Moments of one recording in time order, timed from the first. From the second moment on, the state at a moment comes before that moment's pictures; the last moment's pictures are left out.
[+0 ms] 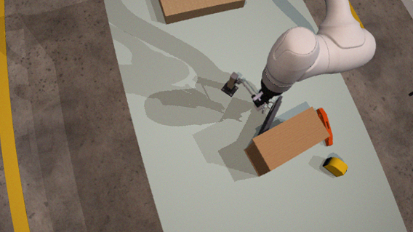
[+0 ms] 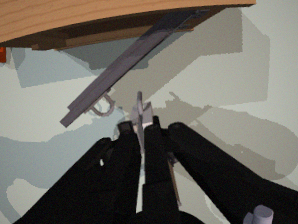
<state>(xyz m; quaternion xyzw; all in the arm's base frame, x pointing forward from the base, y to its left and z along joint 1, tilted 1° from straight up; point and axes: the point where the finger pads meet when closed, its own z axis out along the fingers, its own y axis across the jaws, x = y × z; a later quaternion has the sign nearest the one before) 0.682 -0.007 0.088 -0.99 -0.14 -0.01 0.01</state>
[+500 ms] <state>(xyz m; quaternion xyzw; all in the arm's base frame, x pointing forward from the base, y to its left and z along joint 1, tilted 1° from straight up) 0.678 0.005 0.088 -0.98 -0.18 -0.01 0.01</state>
